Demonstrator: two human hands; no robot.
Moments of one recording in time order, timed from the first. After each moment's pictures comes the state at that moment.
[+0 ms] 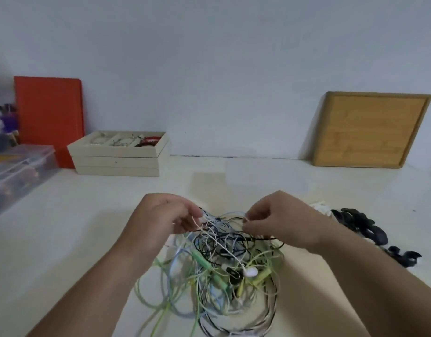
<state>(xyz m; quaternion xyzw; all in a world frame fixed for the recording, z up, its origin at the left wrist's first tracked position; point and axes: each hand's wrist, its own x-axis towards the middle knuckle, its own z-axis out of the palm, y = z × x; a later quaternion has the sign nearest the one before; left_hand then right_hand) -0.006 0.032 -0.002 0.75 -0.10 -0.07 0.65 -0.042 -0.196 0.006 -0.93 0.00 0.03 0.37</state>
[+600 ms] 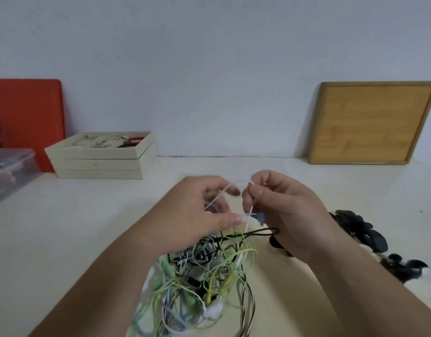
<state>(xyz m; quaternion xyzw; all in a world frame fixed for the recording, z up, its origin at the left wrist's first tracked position) 0.006 -0.042 0.009 0.84 -0.31 -0.08 0.43 -0.033 -0.231 -0.017 -0.61 -0.09 -0.05 0.79</state>
